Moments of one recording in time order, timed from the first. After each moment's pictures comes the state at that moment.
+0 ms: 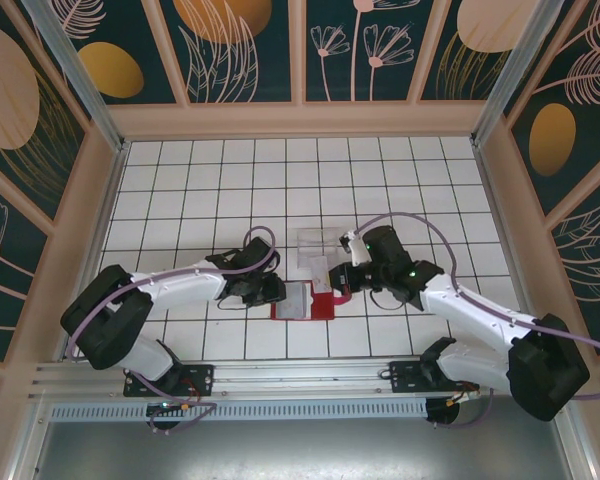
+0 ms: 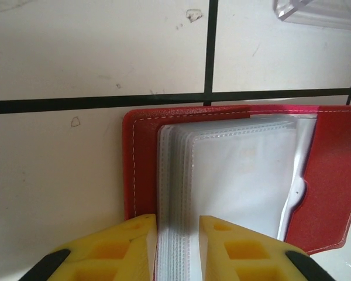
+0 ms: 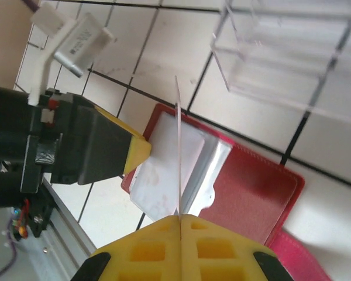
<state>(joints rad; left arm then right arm) -0.78 1.51 0.72 -0.35 0.21 -0.91 0.67 1.11 0.61 -0.26 -0.43 0.44</state>
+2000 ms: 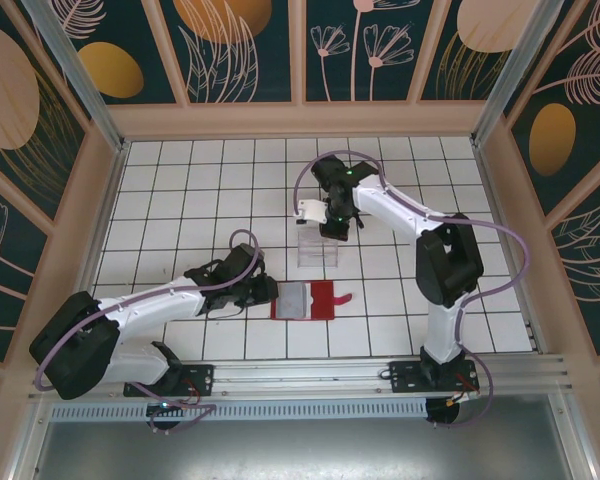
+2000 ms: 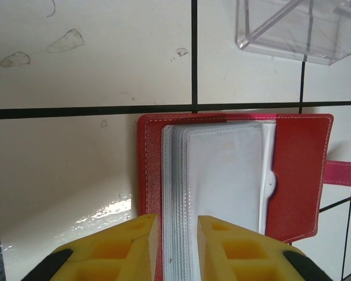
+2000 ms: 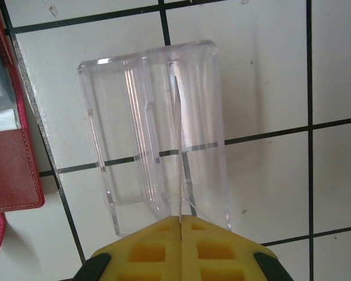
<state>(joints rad) -0.78 1.30 0.58 -0.25 0.15 -0.92 0.61 1.92 1.60 -1.03 -0.10 -0.88</state>
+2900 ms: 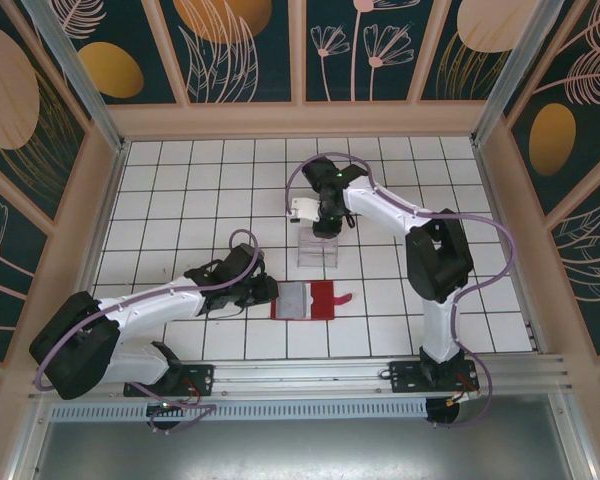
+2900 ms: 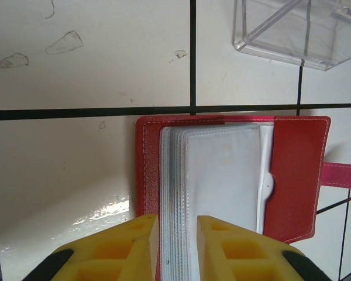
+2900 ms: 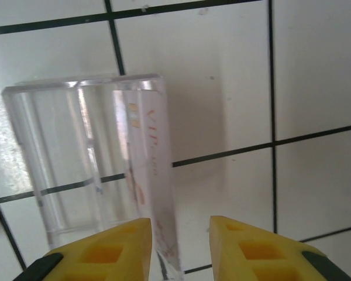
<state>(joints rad) -0.78 1.30 0.58 -0.25 0.15 -0.92 0.64 1.97 1.63 -0.94 0.00 -0.87</state>
